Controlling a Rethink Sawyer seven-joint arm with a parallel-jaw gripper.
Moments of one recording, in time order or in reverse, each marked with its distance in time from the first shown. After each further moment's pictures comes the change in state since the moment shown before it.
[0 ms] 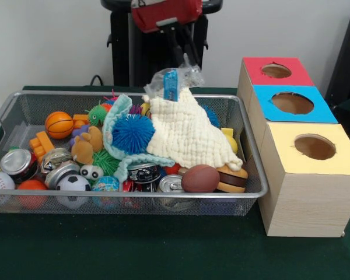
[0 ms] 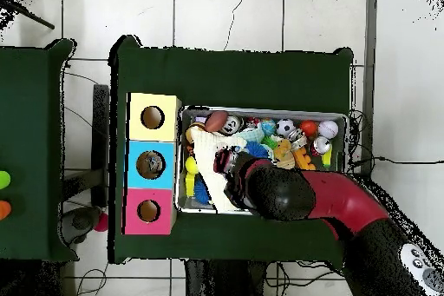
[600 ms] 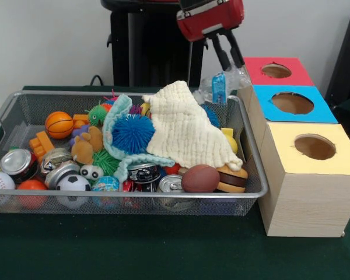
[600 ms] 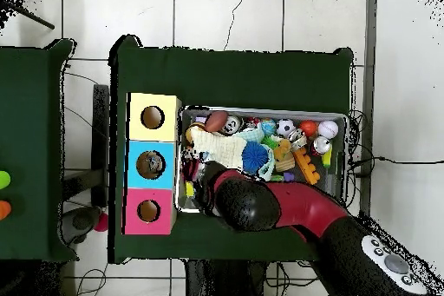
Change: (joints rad) arm 0.040 0.065 0.048 0.118 0.067 -0.186 0.001
